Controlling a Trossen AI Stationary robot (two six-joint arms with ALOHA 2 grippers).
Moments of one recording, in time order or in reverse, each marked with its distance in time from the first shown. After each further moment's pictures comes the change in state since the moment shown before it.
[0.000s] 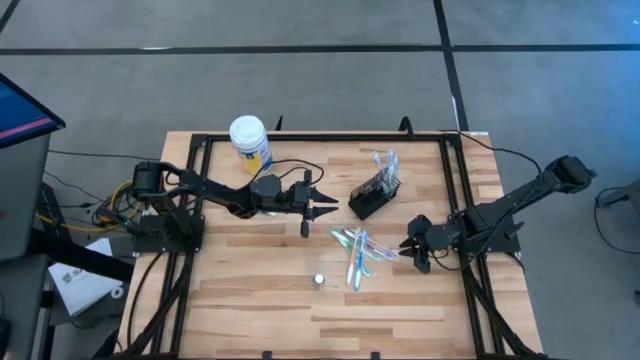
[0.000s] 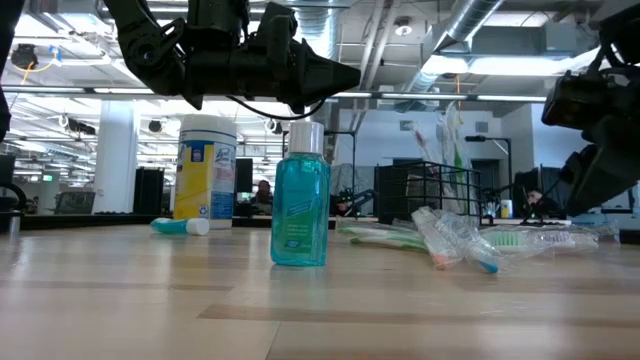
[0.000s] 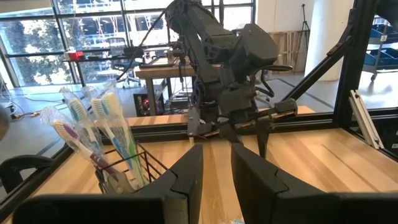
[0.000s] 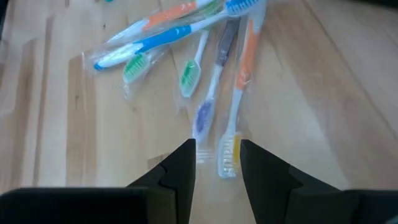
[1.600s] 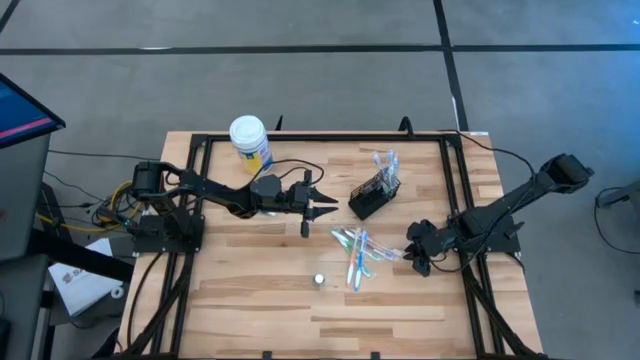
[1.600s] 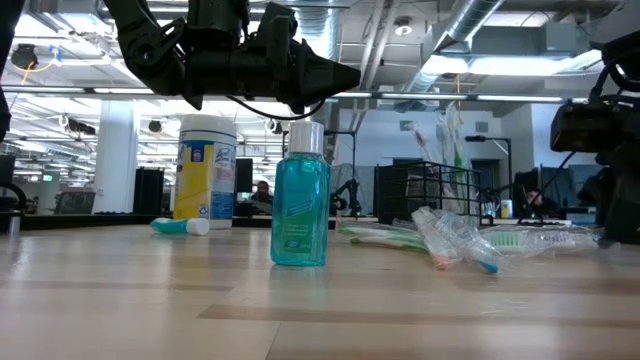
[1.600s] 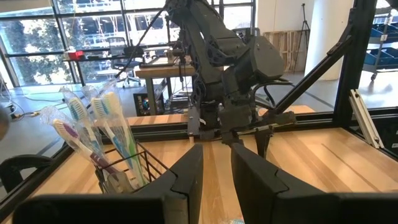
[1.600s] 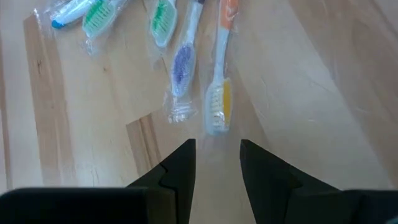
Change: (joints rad) left arm 0.000 0.000 0.000 -0.002 0.000 0.001; right arm 0.025 0.118 0.000 -0.028 -0.047 0.117
